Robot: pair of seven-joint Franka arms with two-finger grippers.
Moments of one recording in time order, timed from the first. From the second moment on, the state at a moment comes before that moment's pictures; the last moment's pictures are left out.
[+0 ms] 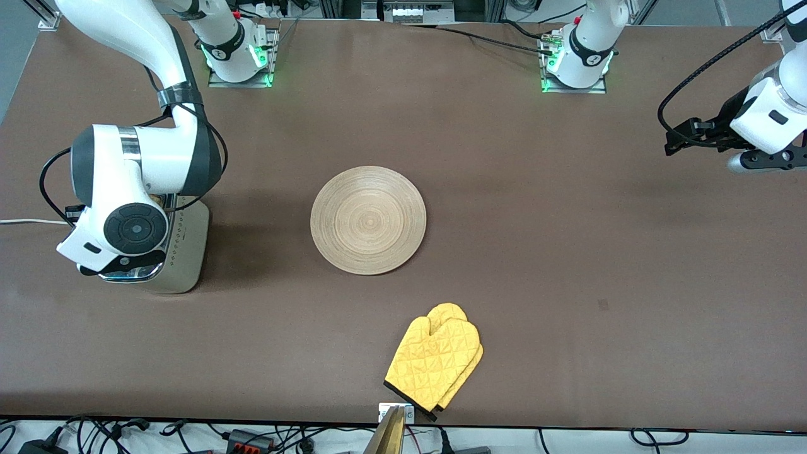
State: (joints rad) left arm 0.16 -0.07 -0.16 -1.78 -0.01 1.59 -0.08; right arm 0.42 0.55 -0.27 -1.33 -0.54 1.36 -0.05
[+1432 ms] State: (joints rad) left arm 0.16 -0.07 -0.16 -1.78 -0.01 1.59 -0.08; right arm 0.42 0.55 -0.27 -1.34 -0.52 1.34 -0.05
